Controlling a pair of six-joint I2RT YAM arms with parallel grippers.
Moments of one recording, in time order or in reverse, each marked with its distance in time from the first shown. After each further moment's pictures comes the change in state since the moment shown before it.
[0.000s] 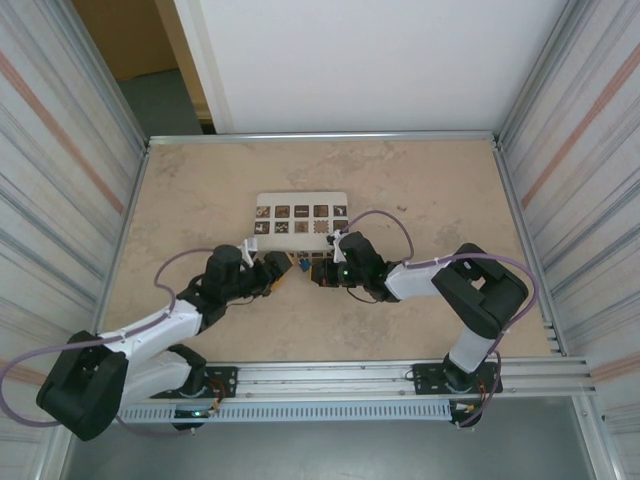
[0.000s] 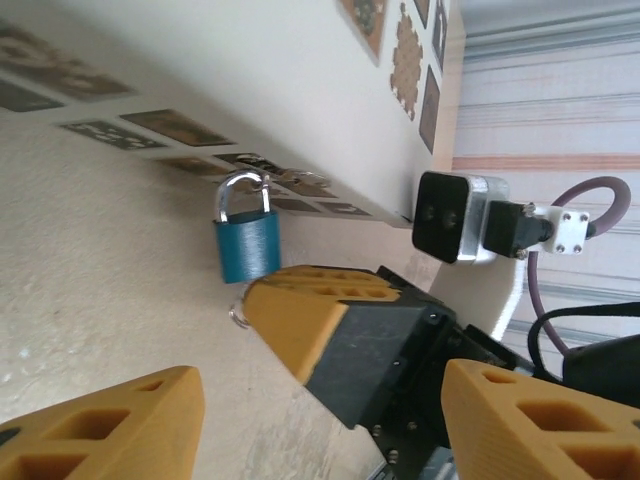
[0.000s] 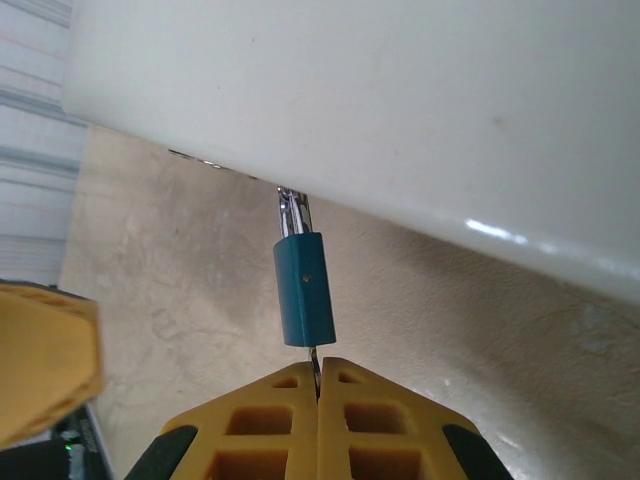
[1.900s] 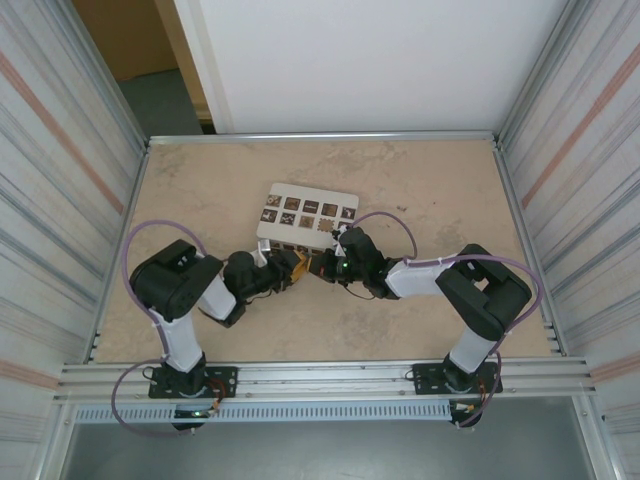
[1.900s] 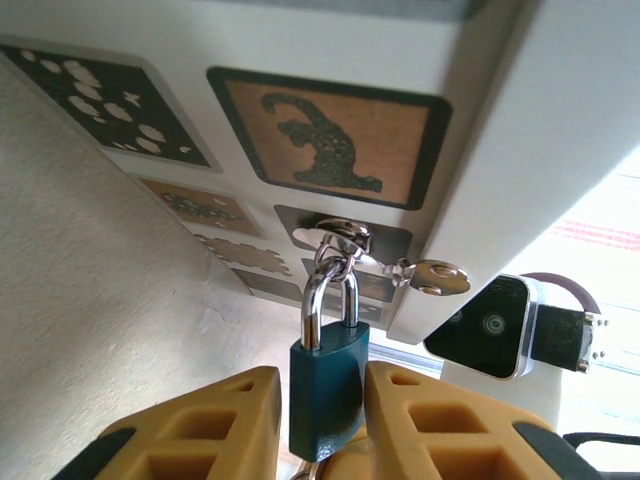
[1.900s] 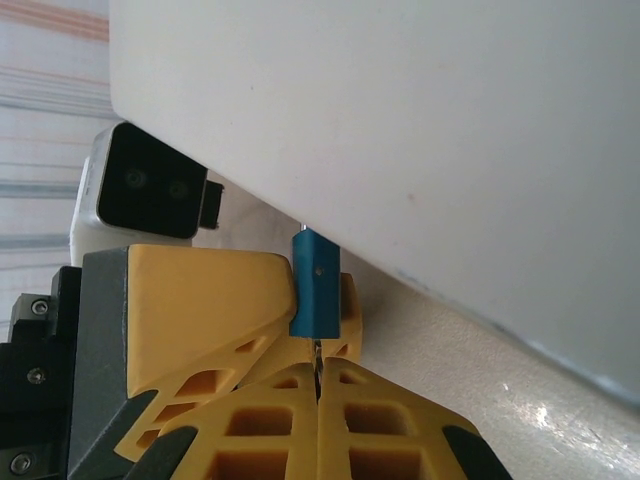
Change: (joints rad) left arm 0.013 0.771 -0.013 1.010 0.078 -0.332; right arm -0.003 -0.015 0.027 -0.006 0.005 0.245
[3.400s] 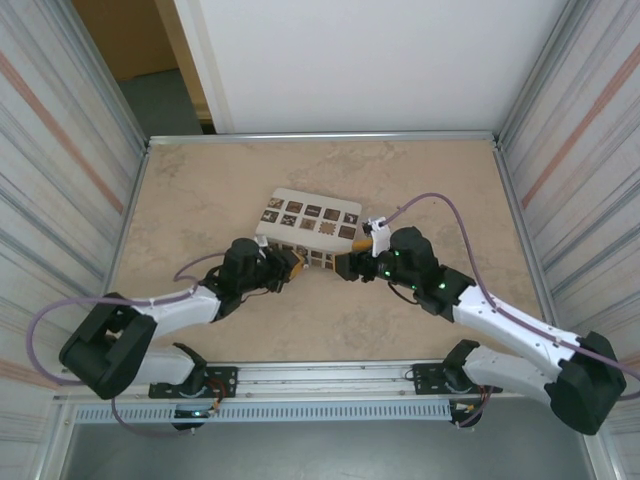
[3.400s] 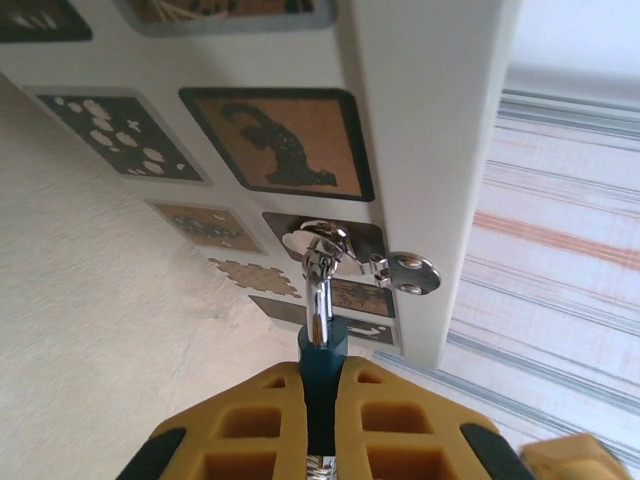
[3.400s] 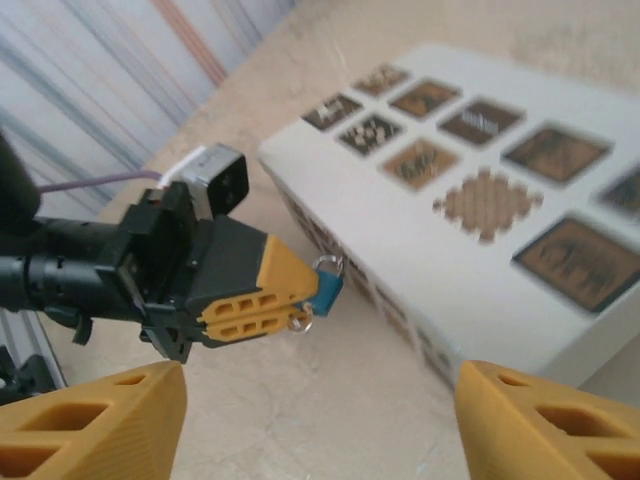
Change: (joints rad) left arm -0.079 -0.550 0.115 -0.898 -0.149 0.047; right arm -0.035 -0.713 -0.074 -0.442 0.158 -0.725
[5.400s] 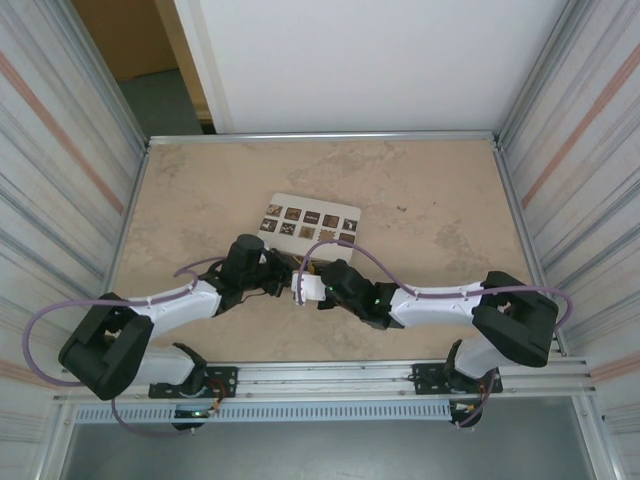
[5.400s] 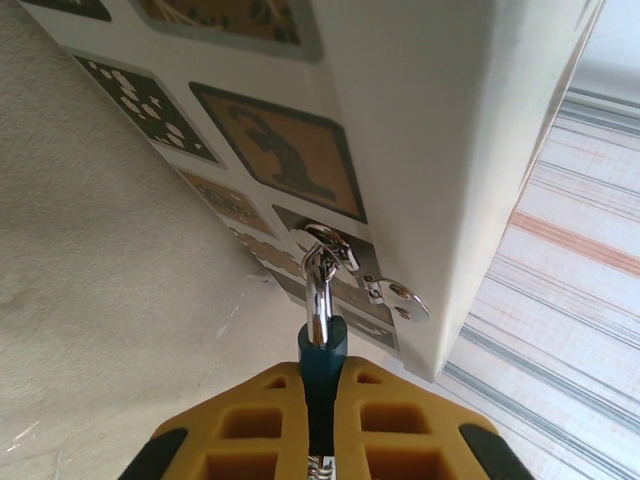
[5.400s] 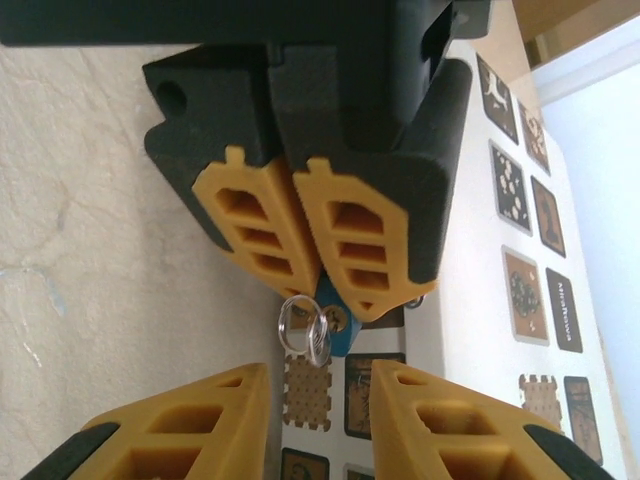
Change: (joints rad) left arm 0.000 0.013 0.067 -0.180 0.052 -0.050; right arm 0.345 0.505 0.037 0.275 0.450 -1.063
